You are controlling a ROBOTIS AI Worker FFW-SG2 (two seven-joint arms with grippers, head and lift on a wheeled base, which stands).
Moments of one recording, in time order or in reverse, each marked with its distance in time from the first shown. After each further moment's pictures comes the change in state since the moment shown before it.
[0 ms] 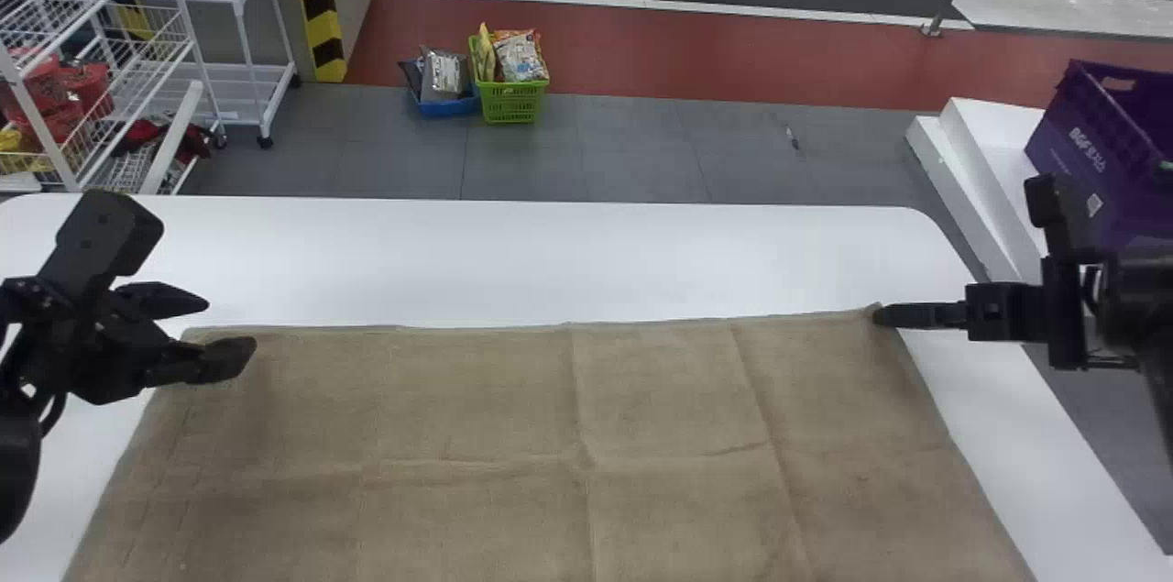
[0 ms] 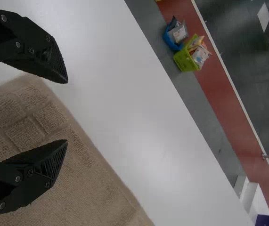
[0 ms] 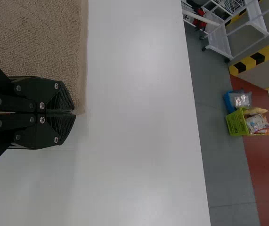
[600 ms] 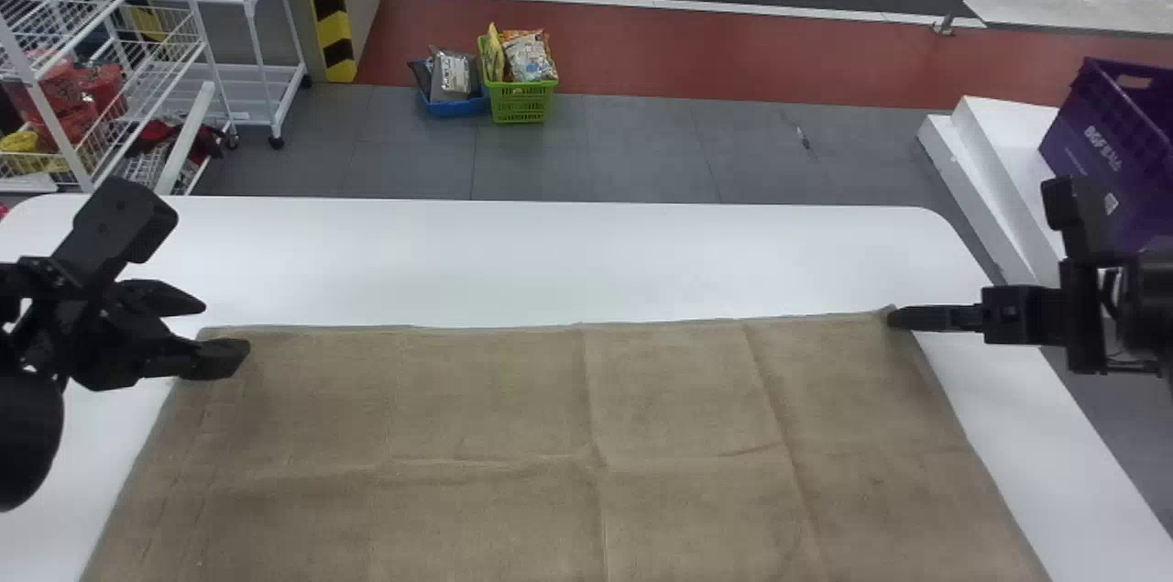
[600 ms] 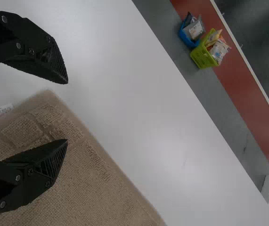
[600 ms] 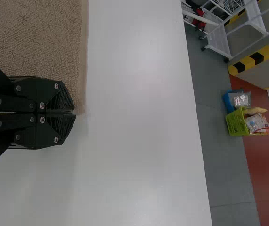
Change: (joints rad) left arm -0.058 0.027 -0.030 0.055 -0.074 0.043 -0.069; right arm 0.003 0.000 -0.002 0.003 -0.005 -0.007 -0.001
